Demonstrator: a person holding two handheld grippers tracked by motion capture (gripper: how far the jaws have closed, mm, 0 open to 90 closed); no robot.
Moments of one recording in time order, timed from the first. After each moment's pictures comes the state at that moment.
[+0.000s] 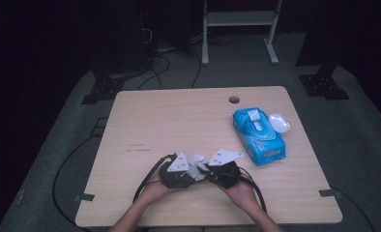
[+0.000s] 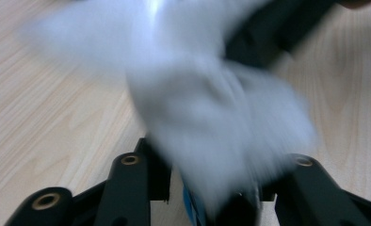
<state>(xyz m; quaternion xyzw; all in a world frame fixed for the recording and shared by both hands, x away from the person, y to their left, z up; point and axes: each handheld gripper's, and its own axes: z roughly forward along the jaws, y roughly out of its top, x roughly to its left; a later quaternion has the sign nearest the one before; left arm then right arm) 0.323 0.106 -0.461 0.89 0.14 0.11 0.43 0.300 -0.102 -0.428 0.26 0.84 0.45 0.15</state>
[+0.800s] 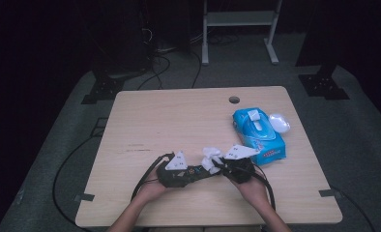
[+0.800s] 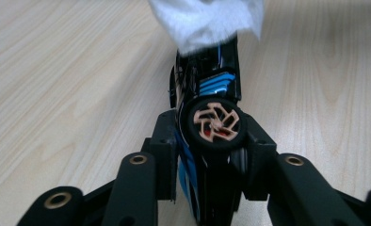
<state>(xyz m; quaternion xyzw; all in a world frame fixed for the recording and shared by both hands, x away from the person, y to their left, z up) 0.325 0.110 -0.457 0.89 0.15 0.09 0.42 0.307 -0.132 -0.429 0.31 0.82 0.45 0.17</state>
